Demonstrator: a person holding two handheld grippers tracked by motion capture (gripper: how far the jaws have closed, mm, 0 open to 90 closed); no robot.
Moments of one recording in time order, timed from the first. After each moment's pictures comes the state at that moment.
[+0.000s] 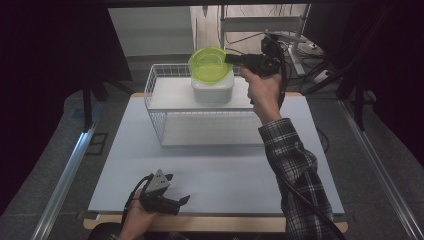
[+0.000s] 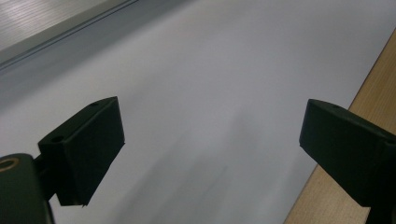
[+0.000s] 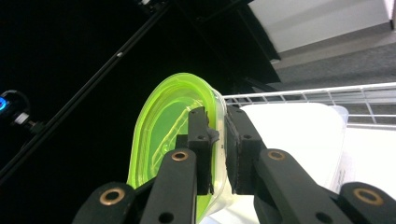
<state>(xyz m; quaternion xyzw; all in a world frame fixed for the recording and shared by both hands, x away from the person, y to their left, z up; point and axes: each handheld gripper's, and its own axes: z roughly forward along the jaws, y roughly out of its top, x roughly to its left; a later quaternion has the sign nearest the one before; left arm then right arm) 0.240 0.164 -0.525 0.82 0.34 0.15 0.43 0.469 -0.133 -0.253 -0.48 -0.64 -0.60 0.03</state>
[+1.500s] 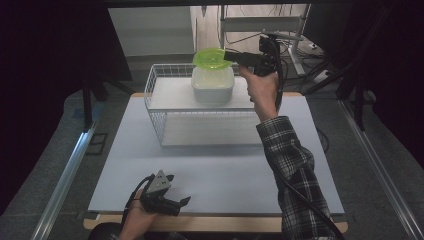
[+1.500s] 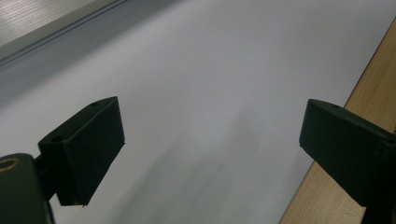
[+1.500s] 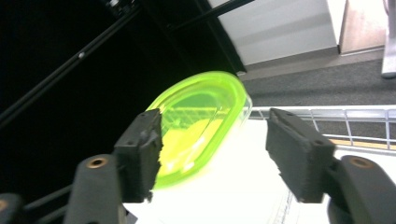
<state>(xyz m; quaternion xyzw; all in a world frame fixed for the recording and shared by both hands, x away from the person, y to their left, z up) 0.240 0.162 -0.525 0.83 0.34 0.14 0.42 0.482 -0.133 -0.260 -0.49 -0.65 -0.58 -0.05</state>
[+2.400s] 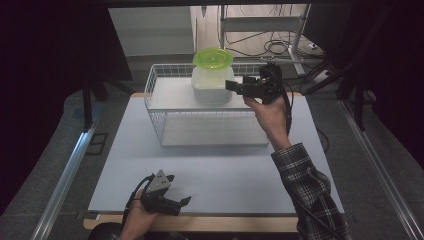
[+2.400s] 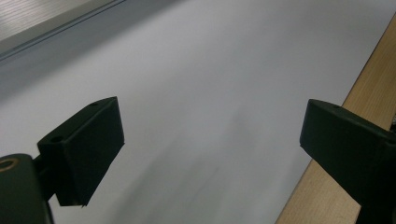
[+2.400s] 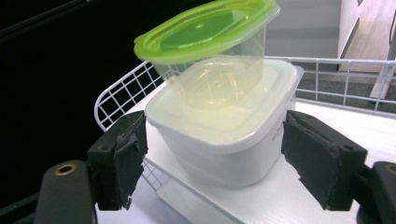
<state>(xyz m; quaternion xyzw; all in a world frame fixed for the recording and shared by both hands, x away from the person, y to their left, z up) 0.240 0.162 -0.526 0.82 0.34 0.14 0.43 0.433 -0.145 -0.295 -0.39 -0.72 -0.56 -0.11</state>
